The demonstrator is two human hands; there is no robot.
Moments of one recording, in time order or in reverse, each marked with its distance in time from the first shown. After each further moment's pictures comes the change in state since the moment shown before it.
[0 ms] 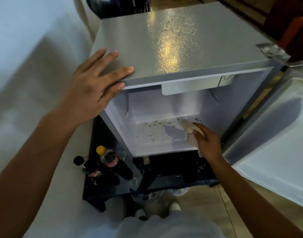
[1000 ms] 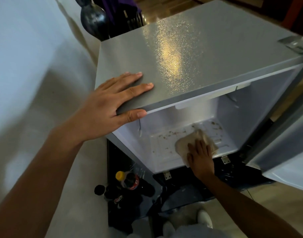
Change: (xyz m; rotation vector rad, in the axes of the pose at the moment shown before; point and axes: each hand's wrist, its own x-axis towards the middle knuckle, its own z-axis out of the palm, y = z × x) left_hand 0.042 -0.026 -0.006 -0.252 -0.365 0.093; right_hand 0.007 0.084 0.135 -0.771 -0.120 -0.093
